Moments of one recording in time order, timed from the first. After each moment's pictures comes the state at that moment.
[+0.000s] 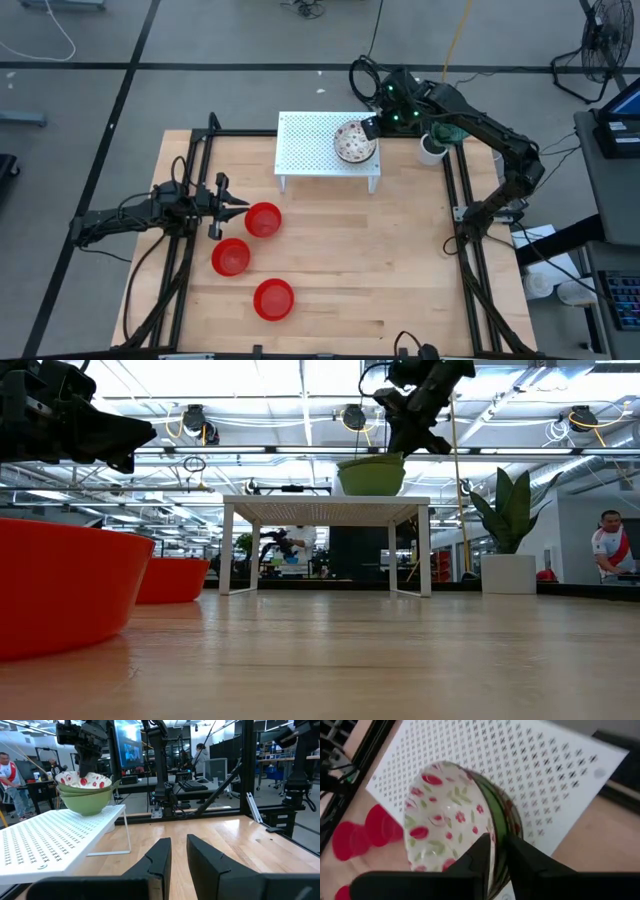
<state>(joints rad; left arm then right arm) 0.19 0.05 0.02 0.13 0.23 0.07 -0.68 1.58 1.63 -1.00 -0.21 0.43</state>
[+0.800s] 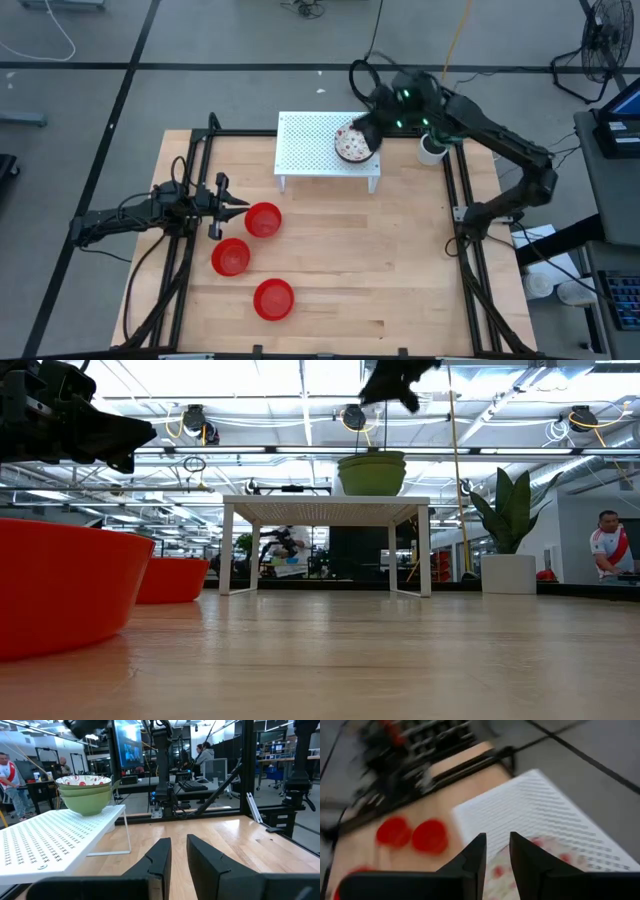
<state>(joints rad) 0.19 0.05 0.02 0.13 0.23 0.07 -0.52 1.46 1.63 -0.71 -0.24 0.15</state>
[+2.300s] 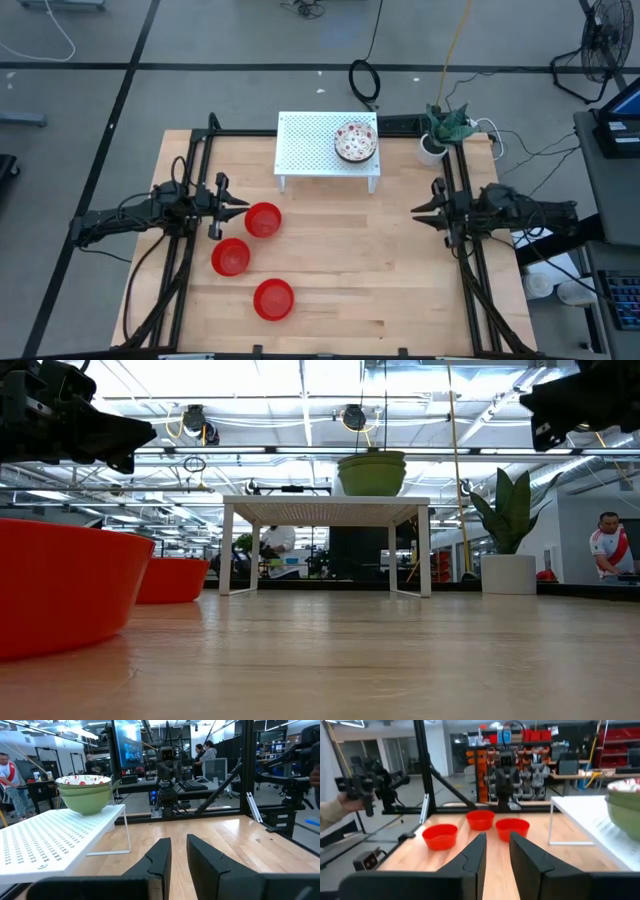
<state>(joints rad) 0.19 0.05 0.02 0.13 0.23 0.07 0.03 0.02 0.22 -0.16 -0.08 0.07</state>
